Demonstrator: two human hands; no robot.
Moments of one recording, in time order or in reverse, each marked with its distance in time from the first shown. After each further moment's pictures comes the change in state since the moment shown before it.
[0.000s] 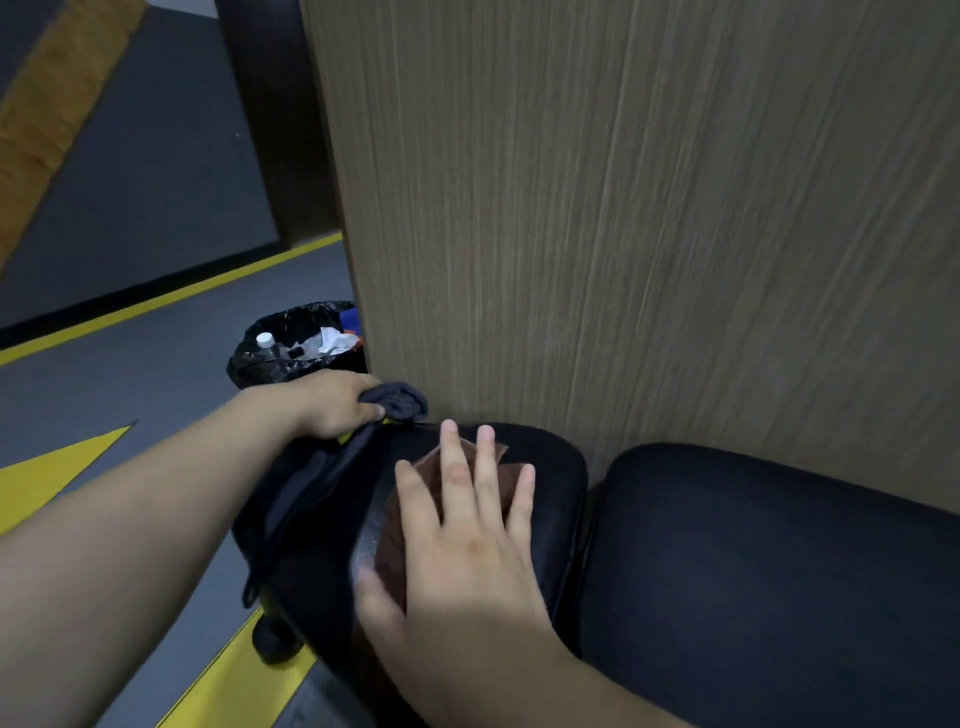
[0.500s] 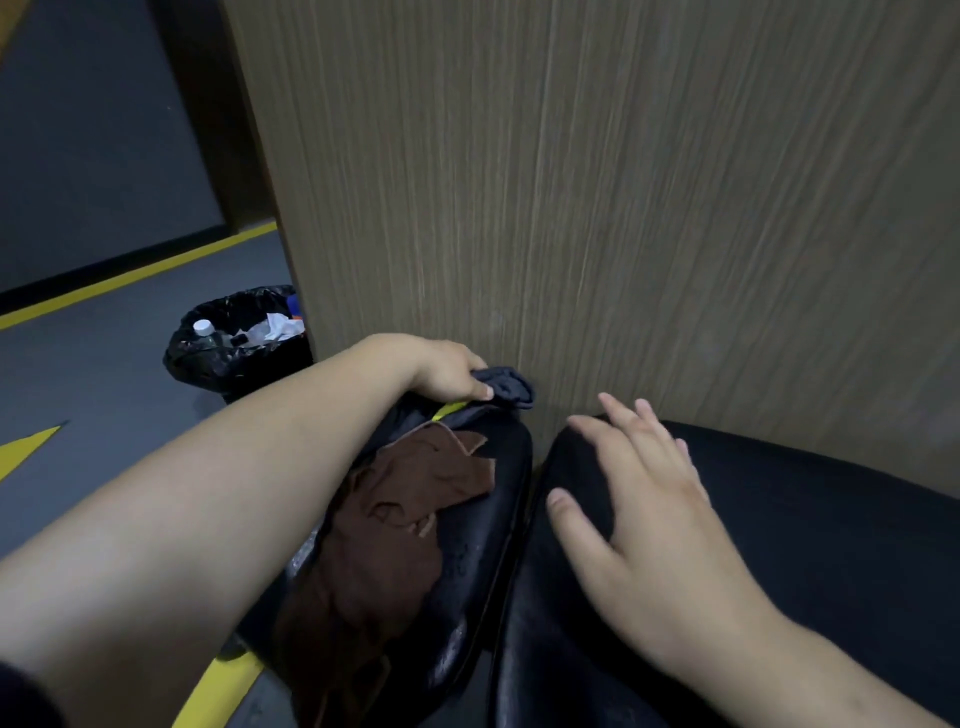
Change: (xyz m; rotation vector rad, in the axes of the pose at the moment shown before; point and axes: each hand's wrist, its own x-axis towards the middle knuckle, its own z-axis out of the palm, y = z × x) left_hand 0.044 0.159 0.002 -0.007 -0.235 0.294; right_hand -0.045 0.120 -0.081 0.060 0.081 0.171
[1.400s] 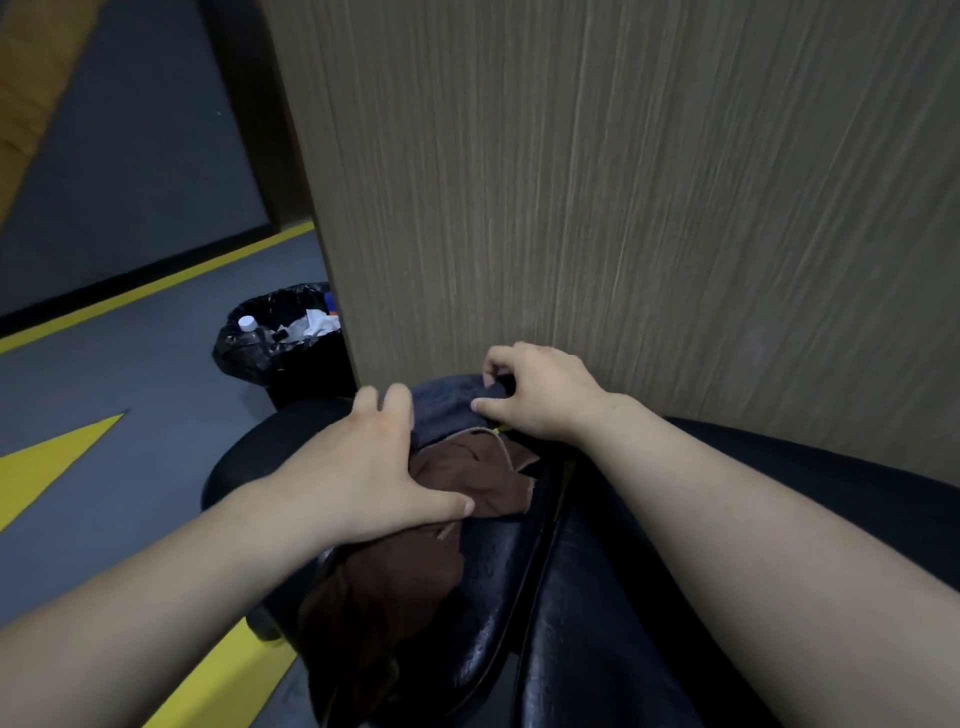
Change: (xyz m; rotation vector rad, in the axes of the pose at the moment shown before) left_hand -0.152 0.002 0.060 0.005 0.381 -0.269; right_hand 0.165 0.002 0.074 -0.088 -0.238 -0.199
